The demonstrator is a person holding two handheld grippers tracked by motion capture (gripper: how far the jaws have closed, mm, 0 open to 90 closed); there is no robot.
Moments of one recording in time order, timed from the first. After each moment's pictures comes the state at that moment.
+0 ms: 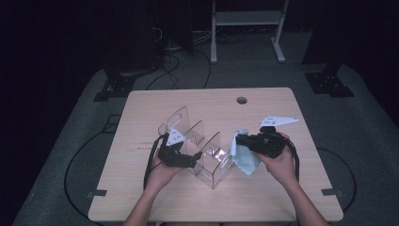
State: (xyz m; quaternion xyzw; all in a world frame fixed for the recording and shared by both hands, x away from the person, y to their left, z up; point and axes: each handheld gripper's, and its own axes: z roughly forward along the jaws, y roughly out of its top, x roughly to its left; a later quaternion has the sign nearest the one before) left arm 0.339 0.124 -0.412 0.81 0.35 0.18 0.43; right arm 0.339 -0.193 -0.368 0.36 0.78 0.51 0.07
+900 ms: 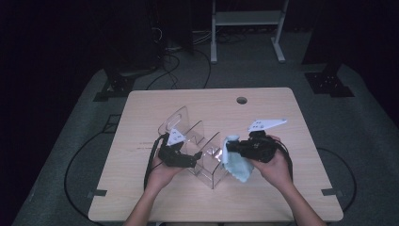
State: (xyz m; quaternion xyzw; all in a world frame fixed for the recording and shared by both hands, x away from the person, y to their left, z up) left arm 0.339 0.123 -0.412 0.81 0.35 0.18 0.43; right arm 0.324 -0.165 -0.360 0.33 0.81 0.49 0.05
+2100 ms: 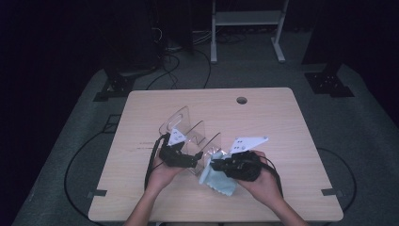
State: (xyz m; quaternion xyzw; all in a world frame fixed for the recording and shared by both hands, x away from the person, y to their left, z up) left arm 0.339 0.121 -0.412 0.81 0.35 0.18 0.43; right arm 0.280 -0.121 -0.366 0.26 0.84 0.48 0.05
